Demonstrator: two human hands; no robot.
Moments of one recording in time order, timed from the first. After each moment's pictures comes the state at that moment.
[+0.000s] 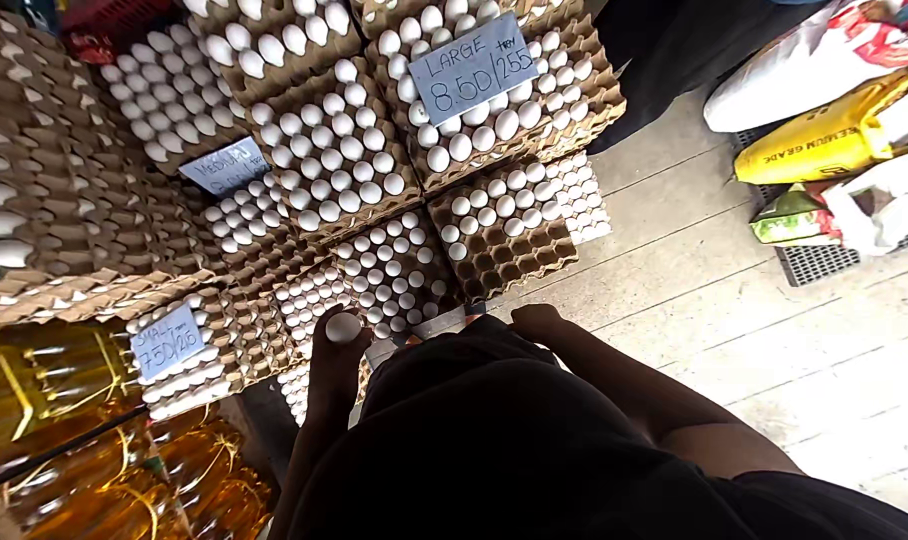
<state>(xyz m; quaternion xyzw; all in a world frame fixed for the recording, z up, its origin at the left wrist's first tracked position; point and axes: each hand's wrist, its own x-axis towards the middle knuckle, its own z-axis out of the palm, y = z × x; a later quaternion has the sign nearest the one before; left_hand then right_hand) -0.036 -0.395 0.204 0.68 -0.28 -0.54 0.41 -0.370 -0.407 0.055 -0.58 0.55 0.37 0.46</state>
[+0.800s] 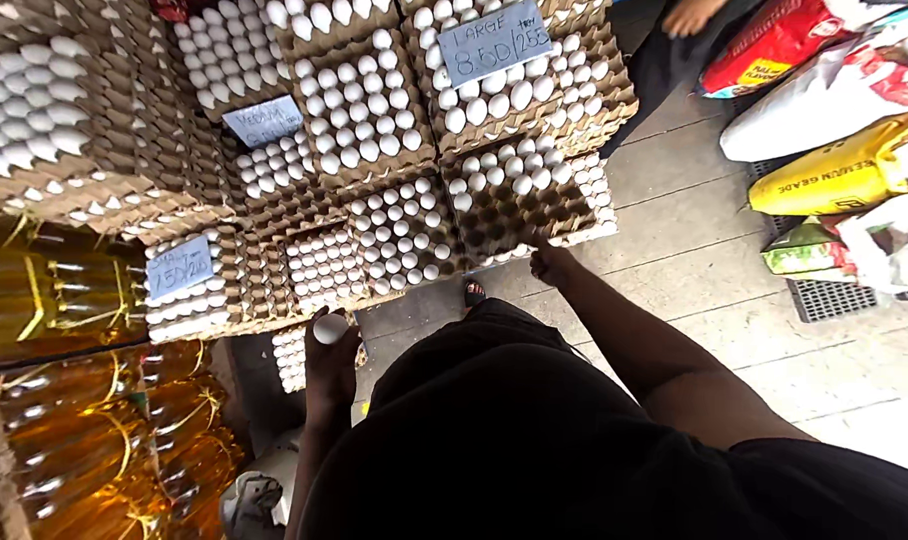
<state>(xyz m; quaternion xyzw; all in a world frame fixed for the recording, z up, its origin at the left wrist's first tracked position) -0.030 -0.232 0.190 0.63 -0.23 -0.49 0.56 -0.418 -0.402 0.017 -0.07 0.68 -0.30 0.67</state>
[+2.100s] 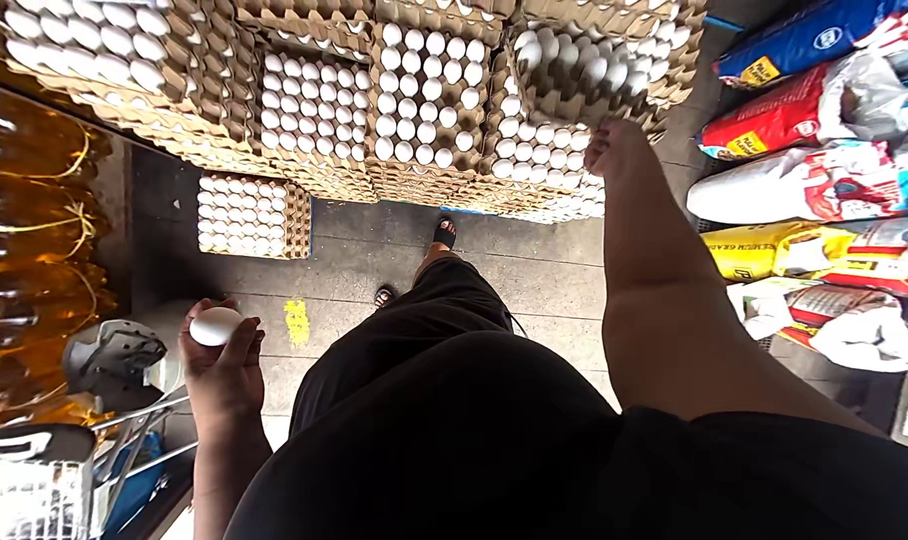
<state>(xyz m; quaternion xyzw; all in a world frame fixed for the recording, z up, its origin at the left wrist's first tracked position) 0.008 0.049 0.157 0.69 -0.07 -0.33 0.64 -0.404 -0.441 0.079 -0.22 0.72 -0.34 0.56</state>
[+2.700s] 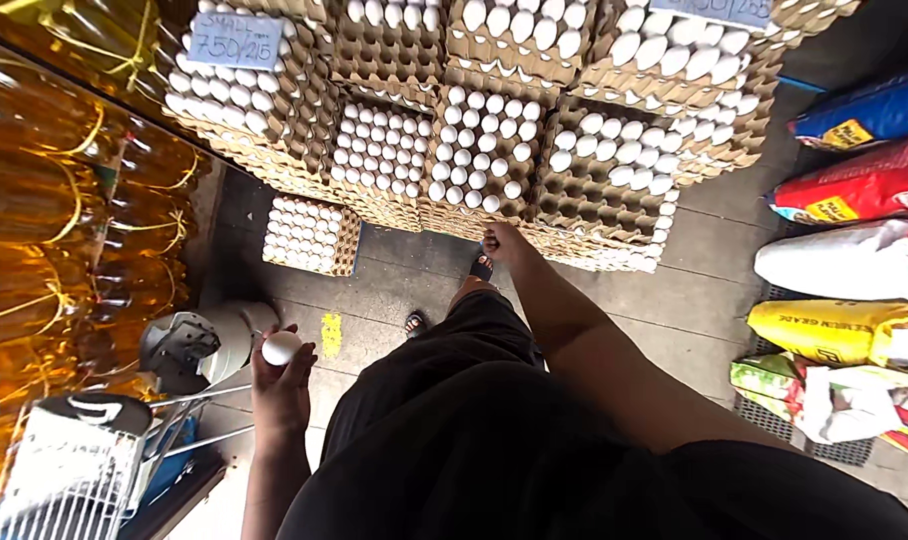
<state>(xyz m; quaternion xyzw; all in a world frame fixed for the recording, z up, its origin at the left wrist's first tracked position) -0.001 0.051 0.159 0.70 -0.02 -0.31 0.64 -0.212 -0.329 -0.045 -0.20 0.62 -0.13 0.75</state>
